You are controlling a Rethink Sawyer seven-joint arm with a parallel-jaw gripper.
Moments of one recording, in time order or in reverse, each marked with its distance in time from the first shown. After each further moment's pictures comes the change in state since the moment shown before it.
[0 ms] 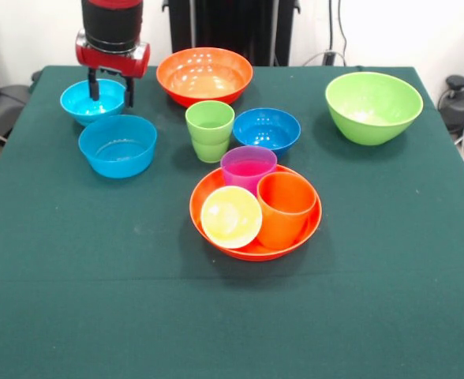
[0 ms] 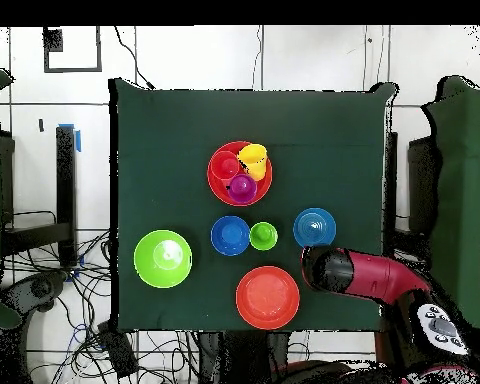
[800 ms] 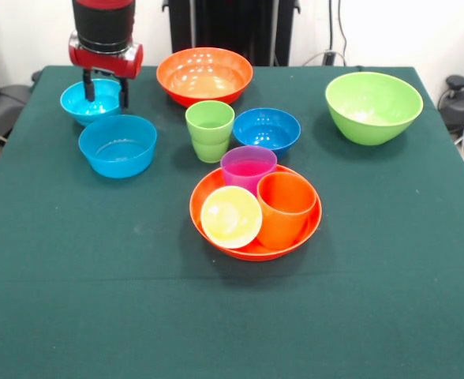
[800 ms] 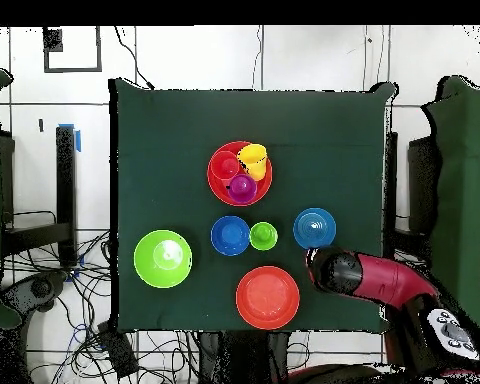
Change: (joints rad) arm -0.058 0.006 0.033 0.006 0.000 0.000 0.000
